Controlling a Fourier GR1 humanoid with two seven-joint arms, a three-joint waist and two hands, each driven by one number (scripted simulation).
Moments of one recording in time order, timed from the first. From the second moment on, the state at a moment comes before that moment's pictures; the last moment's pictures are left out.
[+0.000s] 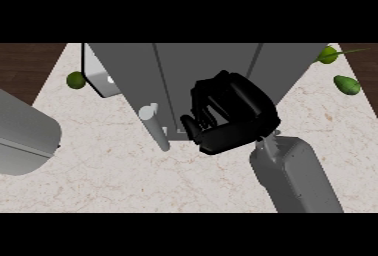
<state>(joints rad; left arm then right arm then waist) 1.00 0.49 0.29 -2.25 0.99 -0.45 -0.53 -0.58 -0.01 0.23 -1.60 -0.47 0.12 0.38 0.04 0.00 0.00</state>
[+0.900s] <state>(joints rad) 1.02 0.46 0.41 -2.24 1.10 -0.56 -0.41 -0.73 -0.04 0.16 -1.33 -0.55 0.36 0.36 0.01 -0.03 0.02</state>
